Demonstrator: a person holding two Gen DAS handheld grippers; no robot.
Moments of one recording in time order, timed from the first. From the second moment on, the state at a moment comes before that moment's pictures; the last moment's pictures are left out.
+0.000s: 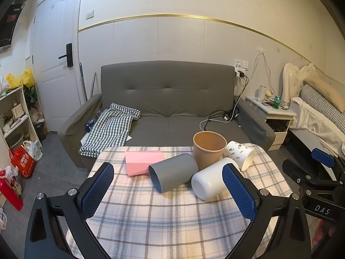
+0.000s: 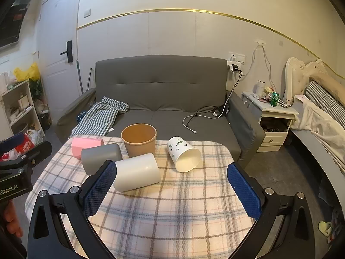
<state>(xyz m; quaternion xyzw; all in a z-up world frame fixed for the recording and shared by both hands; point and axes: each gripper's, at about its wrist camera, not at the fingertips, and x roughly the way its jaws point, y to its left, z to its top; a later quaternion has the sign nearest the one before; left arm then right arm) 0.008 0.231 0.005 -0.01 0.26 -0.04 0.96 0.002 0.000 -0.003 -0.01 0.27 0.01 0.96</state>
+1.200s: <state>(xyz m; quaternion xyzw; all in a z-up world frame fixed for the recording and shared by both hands) 0.009 0.229 0.002 -0.01 0.26 -0.04 0.96 0.001 -0.003 -0.001 -0.01 0.27 0.00 0.96</state>
